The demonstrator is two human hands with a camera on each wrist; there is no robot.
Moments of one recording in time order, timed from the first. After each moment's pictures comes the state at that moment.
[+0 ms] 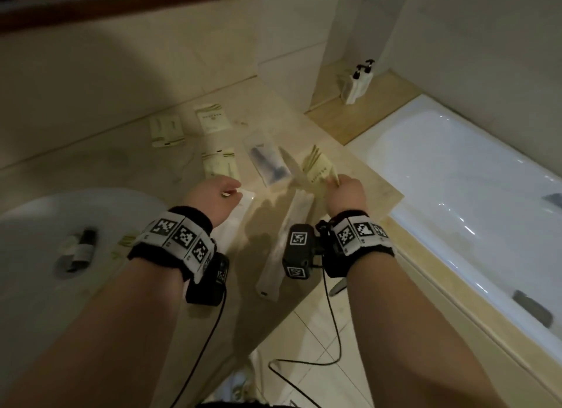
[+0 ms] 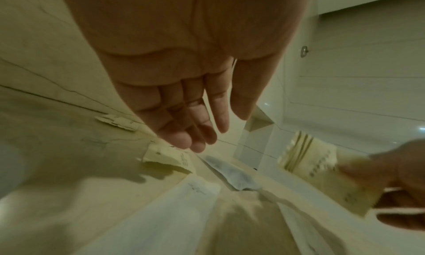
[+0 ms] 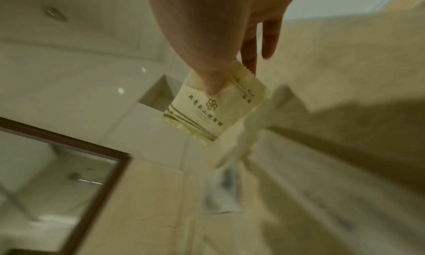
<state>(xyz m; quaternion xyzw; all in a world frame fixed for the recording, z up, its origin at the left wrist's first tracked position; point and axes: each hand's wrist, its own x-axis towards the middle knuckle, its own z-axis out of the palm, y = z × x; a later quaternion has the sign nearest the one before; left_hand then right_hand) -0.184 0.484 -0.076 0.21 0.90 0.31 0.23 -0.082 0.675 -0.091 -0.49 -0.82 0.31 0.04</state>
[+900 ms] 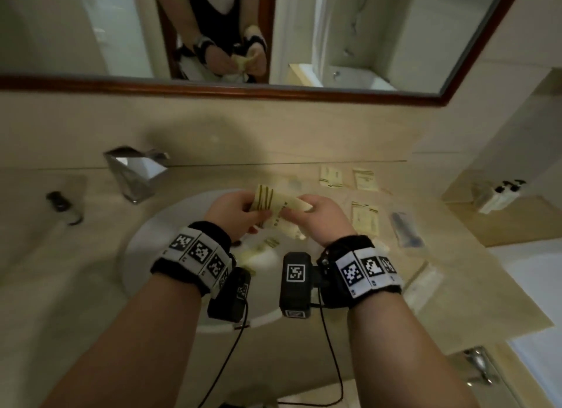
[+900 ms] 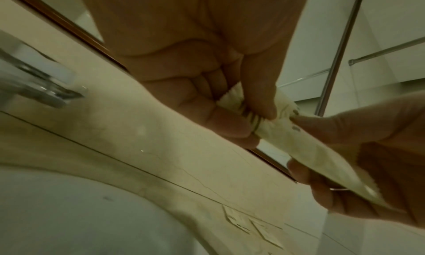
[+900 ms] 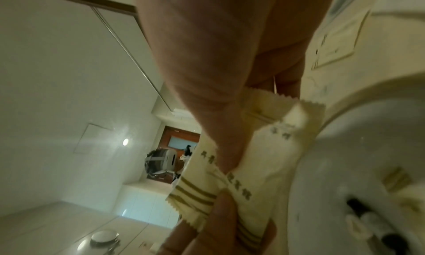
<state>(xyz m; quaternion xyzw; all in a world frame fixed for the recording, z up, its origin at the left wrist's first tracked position) -0.160 0.243 -0.020 0.06 0.88 0.45 0.10 -0.138 0.404 -0.005 -0.03 -0.88 0.48 -0.05</state>
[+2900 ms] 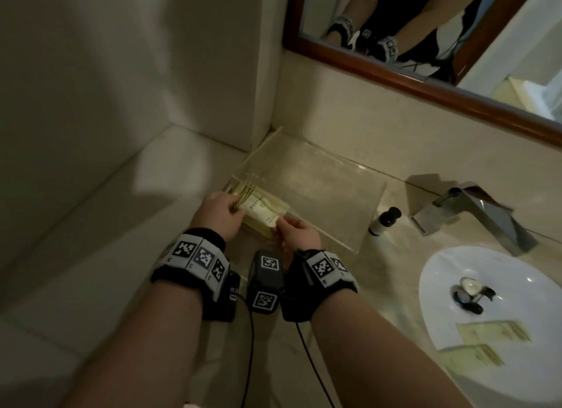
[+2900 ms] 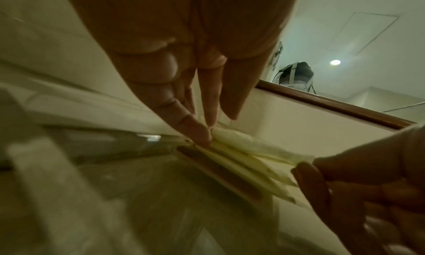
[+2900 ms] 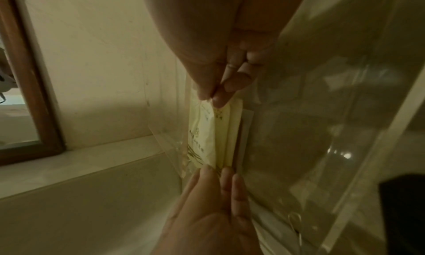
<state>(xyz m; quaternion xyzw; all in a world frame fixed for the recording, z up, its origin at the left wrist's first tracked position) -0.111 -0.313 -0.106 -0.32 0.88 0.36 0.02 -0.167 -0.184 -0.133 -0.20 -0.68 0.65 -0.28</state>
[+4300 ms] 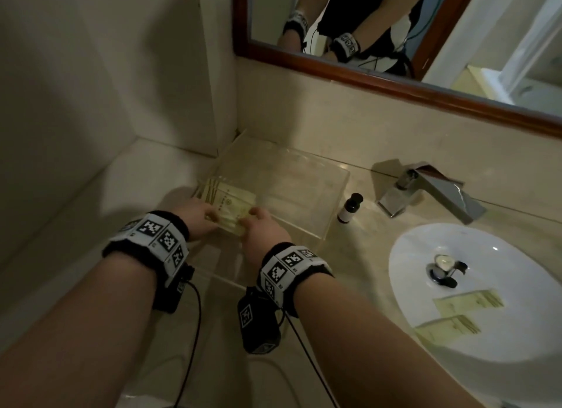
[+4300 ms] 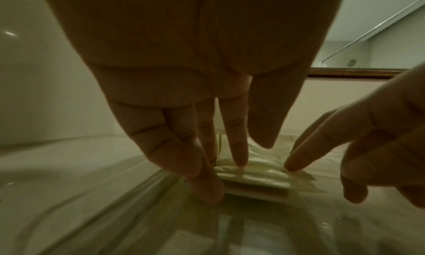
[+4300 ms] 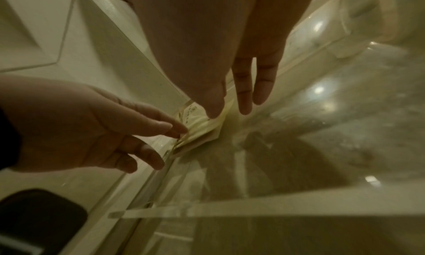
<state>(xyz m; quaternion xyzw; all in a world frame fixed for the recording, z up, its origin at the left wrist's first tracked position) -0.124 -0.313 -0.083 -0.17 0.95 0.16 0.22 -0.161 -0.171 -0.112 0.25 -0.92 0.12 -0.29</state>
